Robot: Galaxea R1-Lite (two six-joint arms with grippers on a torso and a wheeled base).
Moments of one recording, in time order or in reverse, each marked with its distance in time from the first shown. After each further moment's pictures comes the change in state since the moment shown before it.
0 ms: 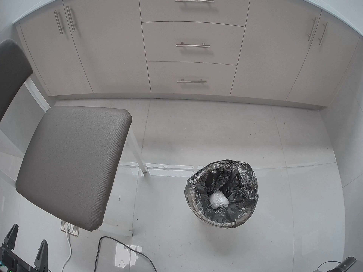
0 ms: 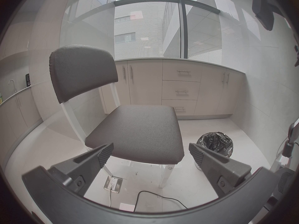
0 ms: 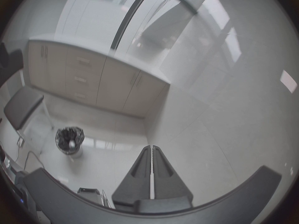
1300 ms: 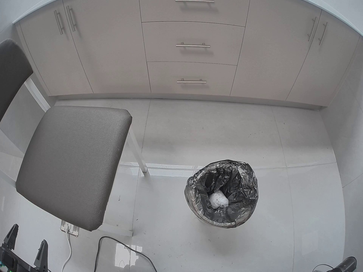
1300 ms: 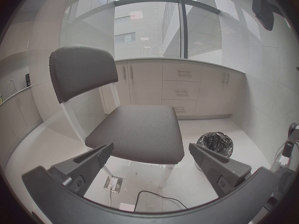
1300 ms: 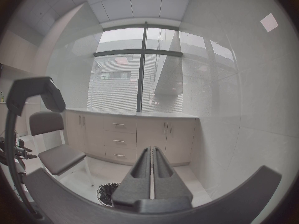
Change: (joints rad) left arm 0.000 0.000 0.000 0.000 0.000 0.000; right arm -0.016 -0.647 0.904 -0.849 0.483 0.213
